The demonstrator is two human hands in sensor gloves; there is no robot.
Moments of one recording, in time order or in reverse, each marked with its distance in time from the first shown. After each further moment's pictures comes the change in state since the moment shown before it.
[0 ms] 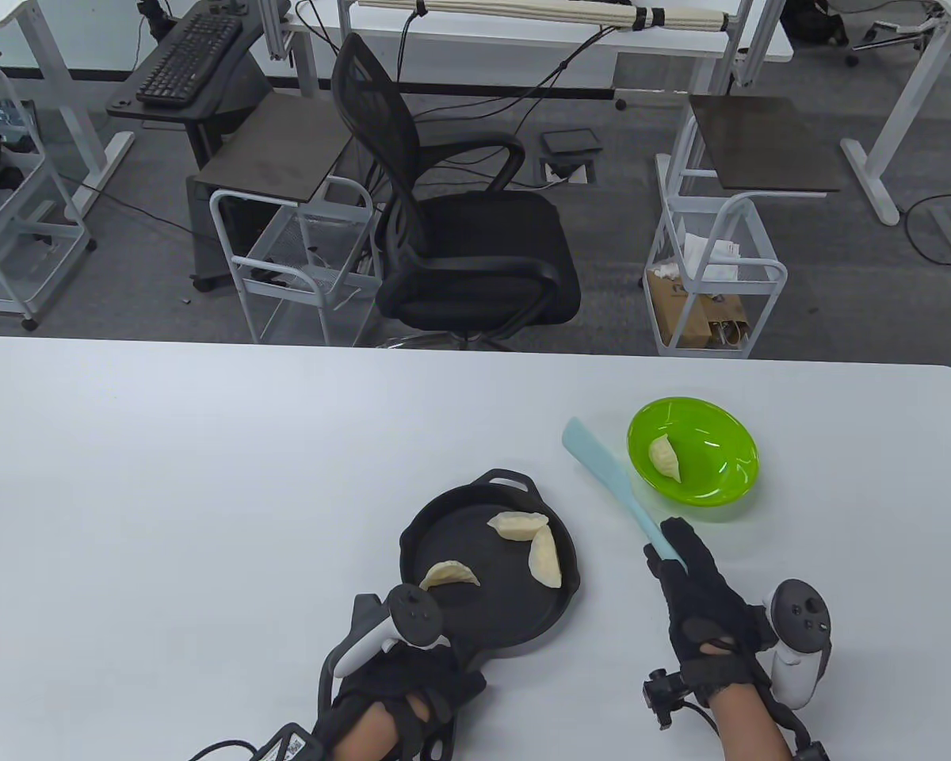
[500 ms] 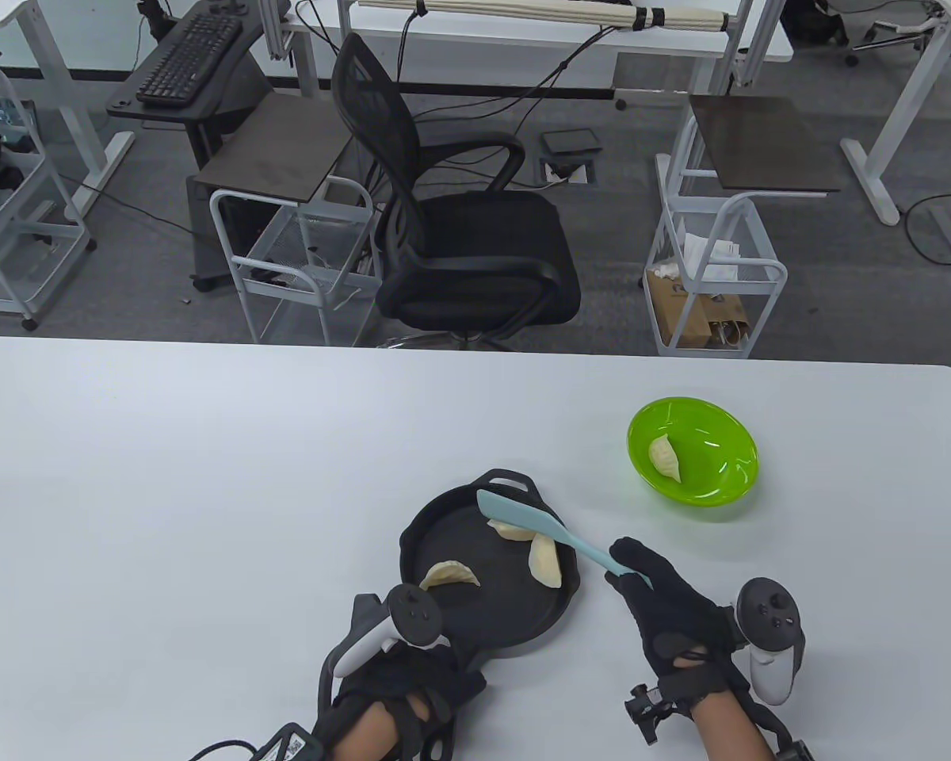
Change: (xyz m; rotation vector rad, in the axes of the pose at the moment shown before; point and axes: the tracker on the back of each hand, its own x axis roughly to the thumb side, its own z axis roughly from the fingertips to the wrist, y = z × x) left_hand 0.000 0.000 0.000 0.000 0.000 0.000; right_hand 0.001 0.026 0.001 0.123 -0.032 0.094
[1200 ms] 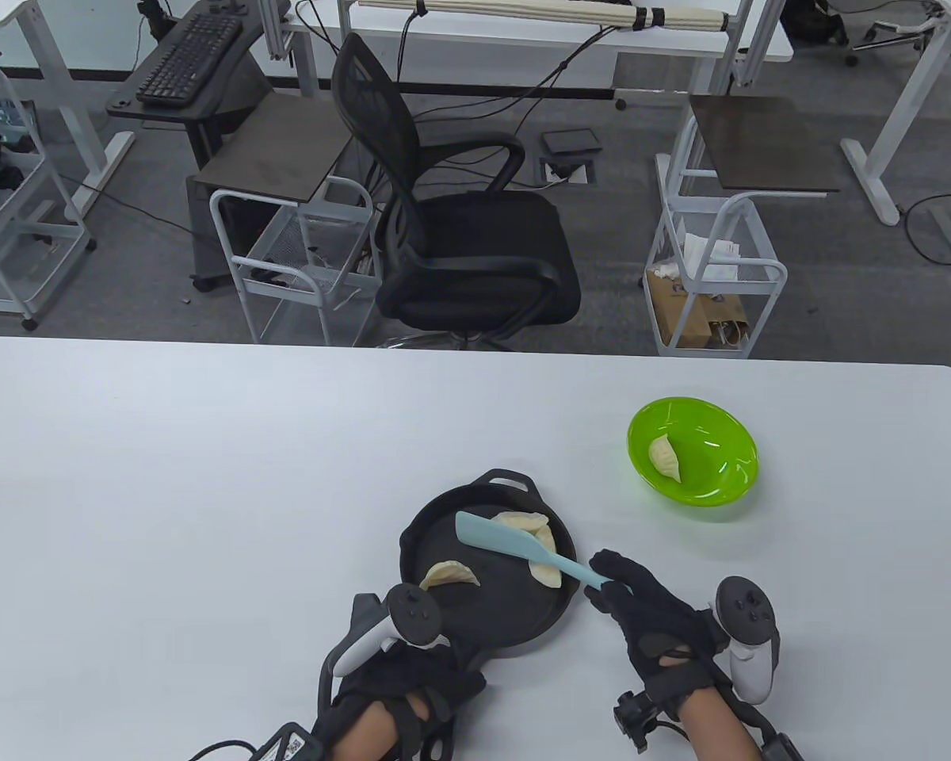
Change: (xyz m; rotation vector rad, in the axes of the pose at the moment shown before) left_hand 0.000 0.000 0.000 0.000 0.000 0.000; right_hand -0.018 0.015 -0.004 0.075 0.124 -0.084
